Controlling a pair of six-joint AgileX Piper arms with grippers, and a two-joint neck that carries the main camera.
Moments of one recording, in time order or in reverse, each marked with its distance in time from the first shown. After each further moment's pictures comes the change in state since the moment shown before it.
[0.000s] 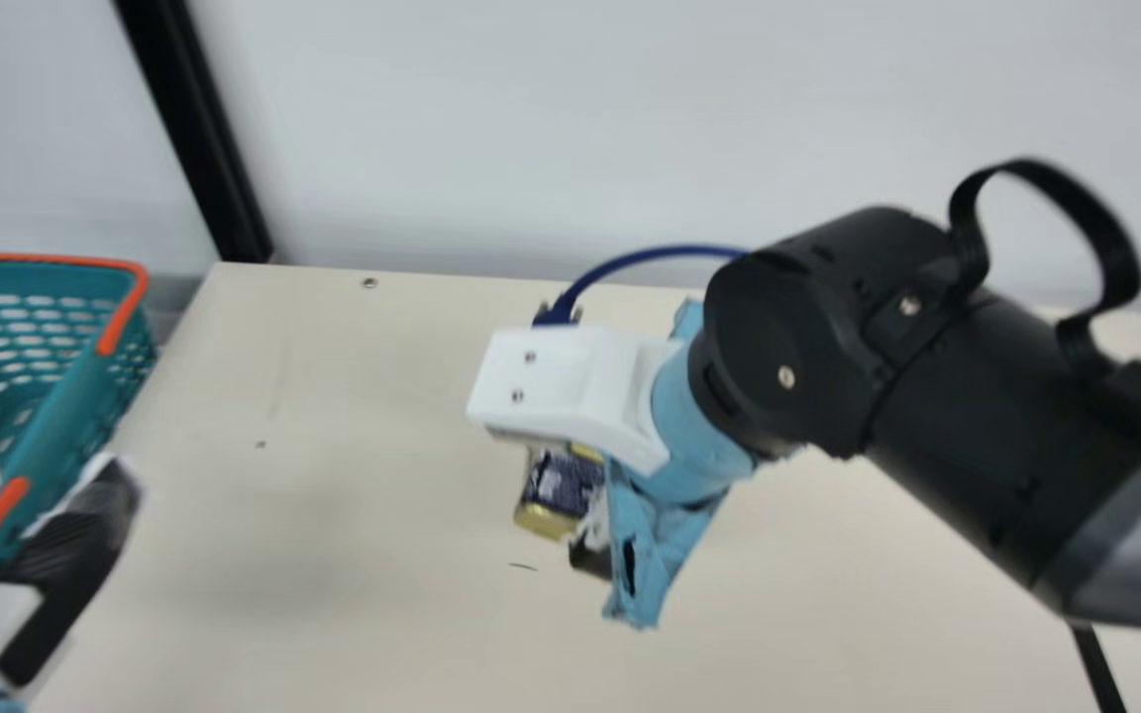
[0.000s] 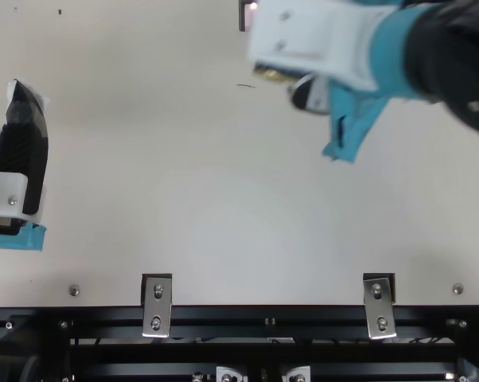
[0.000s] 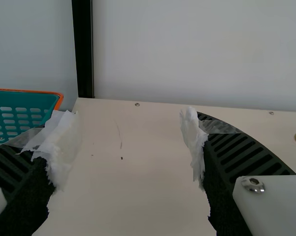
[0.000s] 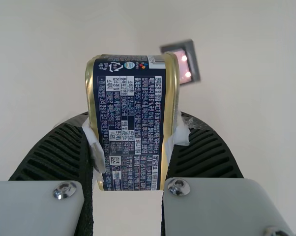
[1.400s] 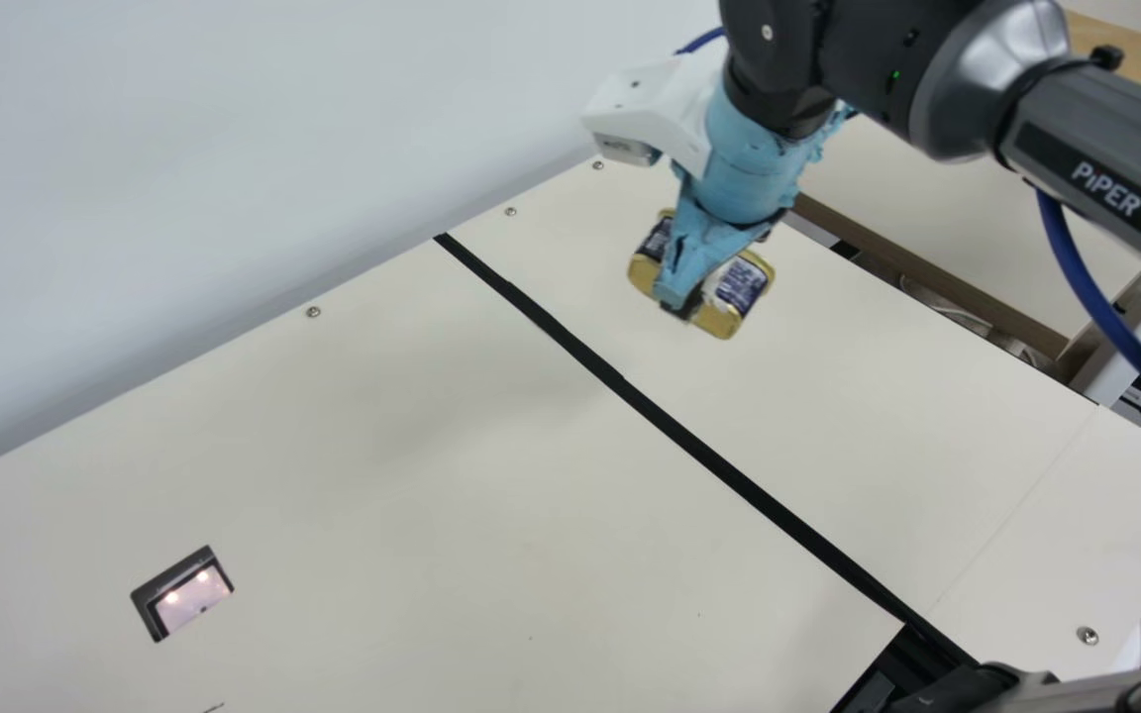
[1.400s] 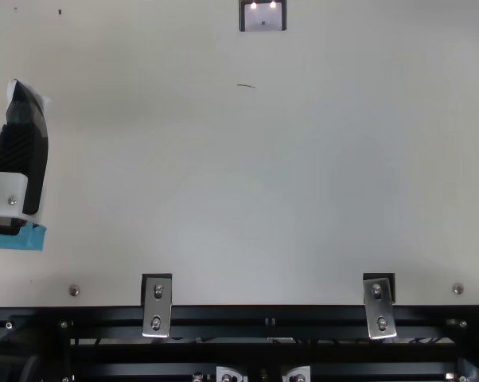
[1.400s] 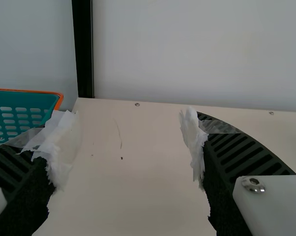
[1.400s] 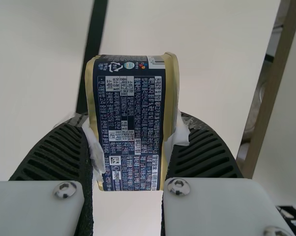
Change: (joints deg) left arm 0.0 0.0 0.0 0.0 0.0 0.0; right arm -51.0 -14.1 10.6 -14.0 5.5 14.1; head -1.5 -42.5
